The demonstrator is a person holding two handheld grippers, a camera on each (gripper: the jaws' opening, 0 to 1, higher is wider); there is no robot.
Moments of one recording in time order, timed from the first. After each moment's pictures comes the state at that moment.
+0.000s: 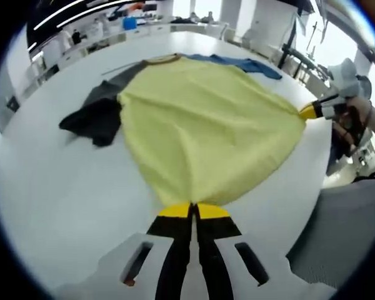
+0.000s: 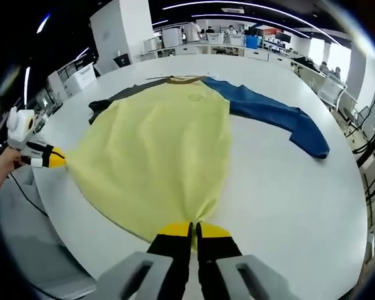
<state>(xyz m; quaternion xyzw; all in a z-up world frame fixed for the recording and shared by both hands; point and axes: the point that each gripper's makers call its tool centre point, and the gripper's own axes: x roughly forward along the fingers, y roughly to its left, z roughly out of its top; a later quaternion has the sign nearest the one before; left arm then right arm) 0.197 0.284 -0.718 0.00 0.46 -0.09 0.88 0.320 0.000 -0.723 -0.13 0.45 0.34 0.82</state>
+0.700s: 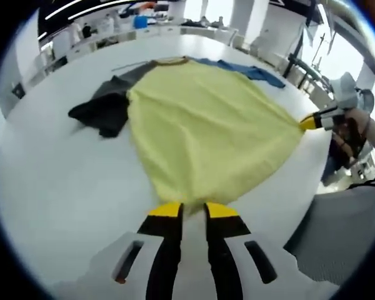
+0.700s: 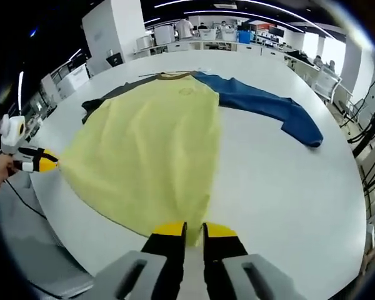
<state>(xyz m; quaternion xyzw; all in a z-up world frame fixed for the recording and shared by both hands) 0.180 0.287 -0.708 -0.04 0.45 -0.07 0.89 0.319 -0.020 -0.724 -0.12 0.46 0.31 0.82</state>
